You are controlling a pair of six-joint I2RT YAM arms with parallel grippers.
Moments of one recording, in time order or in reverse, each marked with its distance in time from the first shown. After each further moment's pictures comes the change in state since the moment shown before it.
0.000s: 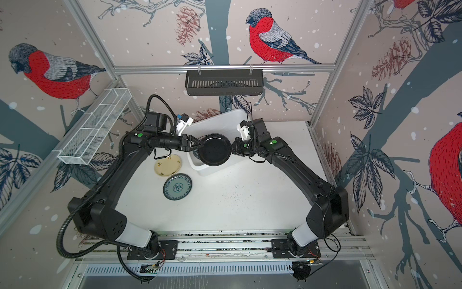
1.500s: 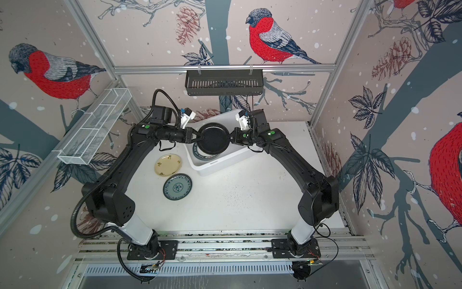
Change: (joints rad) left arm 0.002 0.154 0.147 0.003 -0.052 -0.016; right arm -0.047 0.131 0.155 0.042 -0.036 -0.077
